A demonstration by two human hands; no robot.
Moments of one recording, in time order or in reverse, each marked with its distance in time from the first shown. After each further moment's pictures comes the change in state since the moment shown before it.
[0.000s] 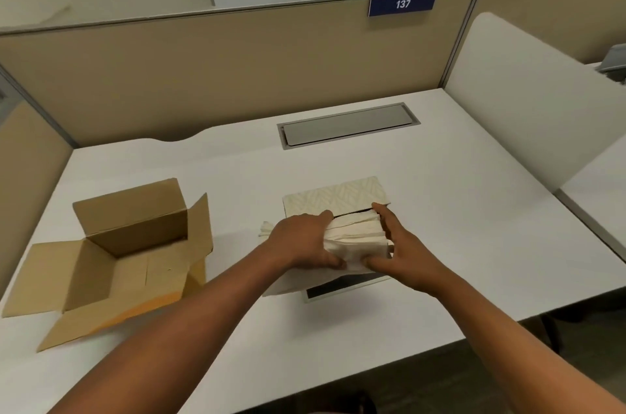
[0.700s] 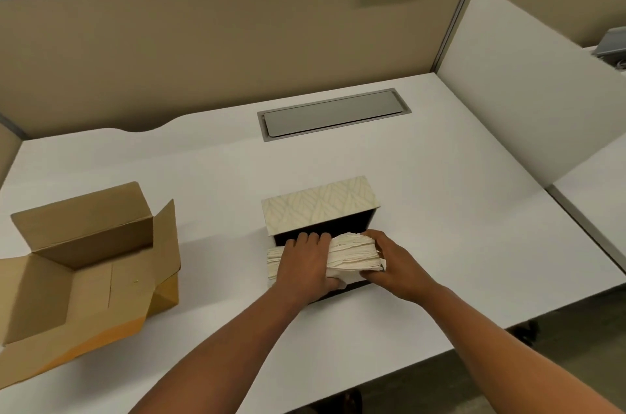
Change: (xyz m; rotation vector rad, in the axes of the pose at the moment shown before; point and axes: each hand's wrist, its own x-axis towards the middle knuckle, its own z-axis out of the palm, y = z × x) left_hand 0.058 0.001 0.104 0.109 0.215 -0.018; right_hand 0.045 0.091 0.002 -0.176 -0.004 0.011
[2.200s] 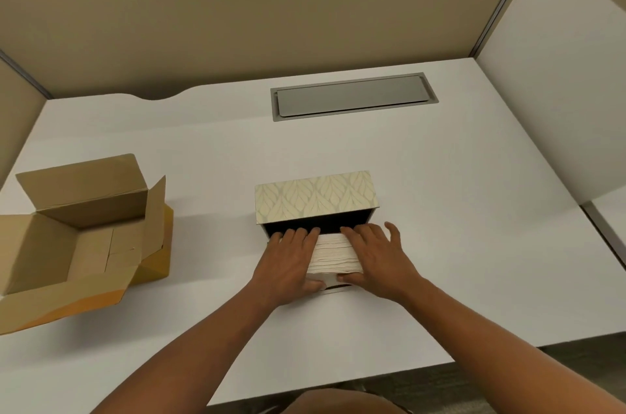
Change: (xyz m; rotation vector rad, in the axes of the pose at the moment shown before) left_hand -0.006 -0.009 0.023 0.089 0.065 0.045; right_hand 0.036 0.021 0.003 -0.734 -0.036 -0.316
